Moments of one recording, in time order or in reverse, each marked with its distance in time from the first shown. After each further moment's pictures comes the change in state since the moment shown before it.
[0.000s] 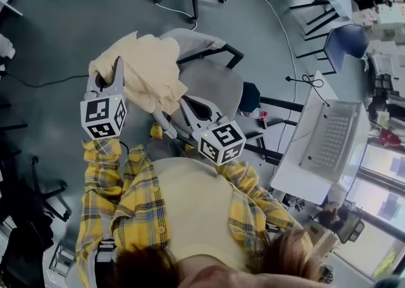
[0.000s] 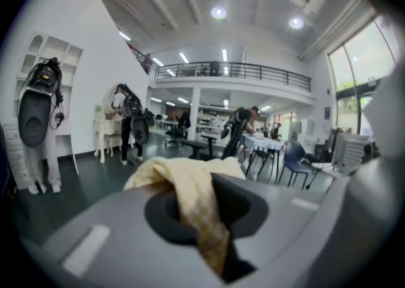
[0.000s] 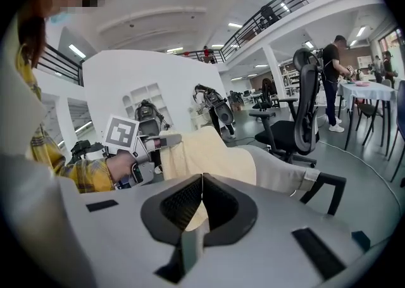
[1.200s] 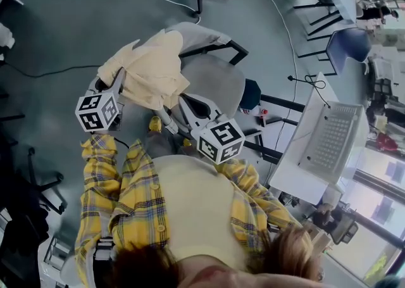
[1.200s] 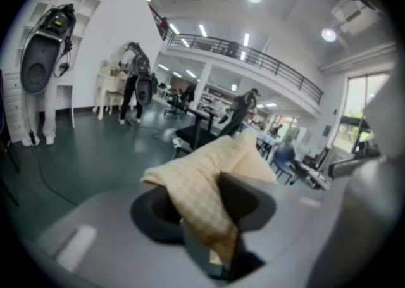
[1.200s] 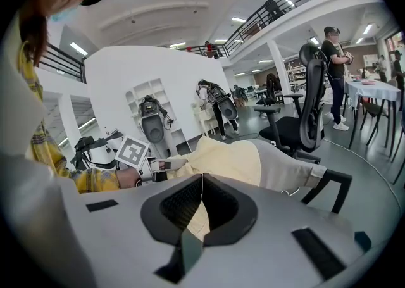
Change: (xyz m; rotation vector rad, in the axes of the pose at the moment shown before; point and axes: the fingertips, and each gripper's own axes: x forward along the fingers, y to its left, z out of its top) left arm -0.002 0.028 -0.107 -0.240 0.212 -0.084; right arm 0.013 0.014 -0.011 -0.013 0.043 0.028
